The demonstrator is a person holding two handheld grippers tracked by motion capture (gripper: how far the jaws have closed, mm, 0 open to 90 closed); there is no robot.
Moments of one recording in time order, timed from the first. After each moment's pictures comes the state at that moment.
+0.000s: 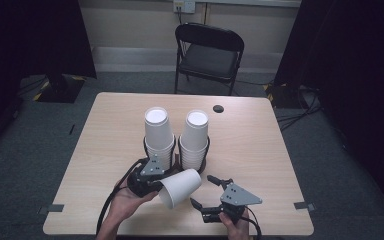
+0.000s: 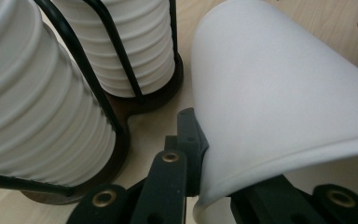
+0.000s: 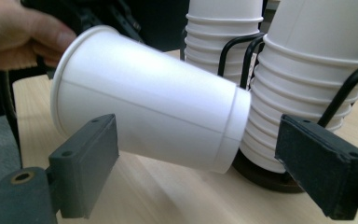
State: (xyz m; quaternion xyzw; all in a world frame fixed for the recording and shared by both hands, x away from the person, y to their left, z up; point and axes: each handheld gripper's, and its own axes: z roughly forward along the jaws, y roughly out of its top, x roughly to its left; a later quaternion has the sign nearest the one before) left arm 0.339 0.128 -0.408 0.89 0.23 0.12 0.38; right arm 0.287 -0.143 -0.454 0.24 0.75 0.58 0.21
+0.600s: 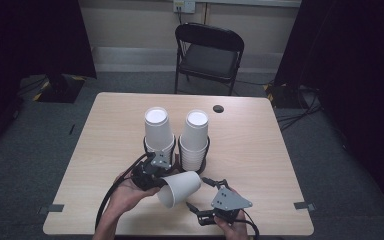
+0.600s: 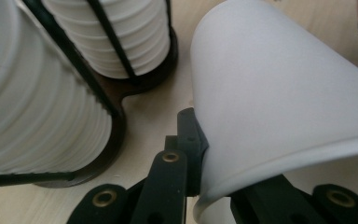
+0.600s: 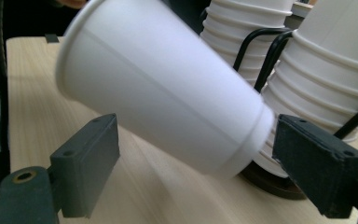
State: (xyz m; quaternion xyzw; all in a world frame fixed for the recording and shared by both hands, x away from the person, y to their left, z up) left arm 0.356 0.116 -0.397 0.92 0.23 0.07 0.30; right arm 0.285 -0.130 -0.461 0.18 0.79 0.54 0.24
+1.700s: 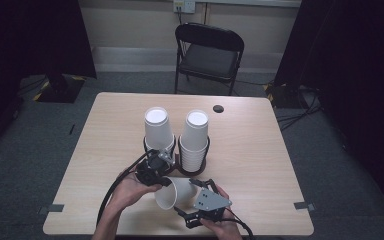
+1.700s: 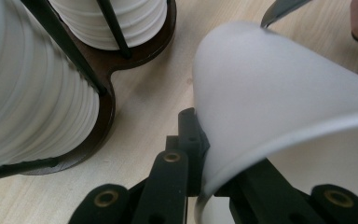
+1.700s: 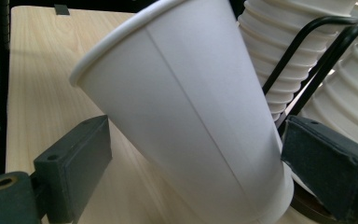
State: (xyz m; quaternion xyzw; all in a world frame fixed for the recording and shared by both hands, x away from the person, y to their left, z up) left arm 0.374 0.111 -0.404 0.94 0.25 0.02 0.25; right arm 0.291 -0.096 -0.472 0.15 0.82 0.51 0.23
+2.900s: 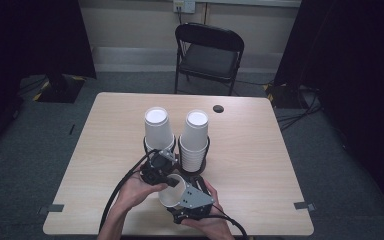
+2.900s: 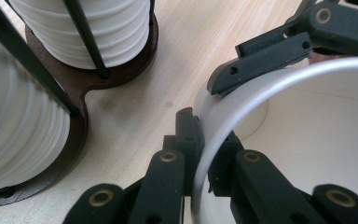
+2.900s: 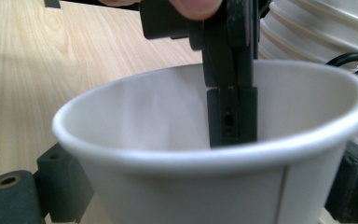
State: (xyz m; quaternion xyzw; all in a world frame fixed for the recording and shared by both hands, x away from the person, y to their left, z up) left arm 0.377 0.101 -0.412 0.92 0.27 -0.02 0.30; right arm 0.296 -0.063 -0.464 0.13 0.82 0.49 0.26
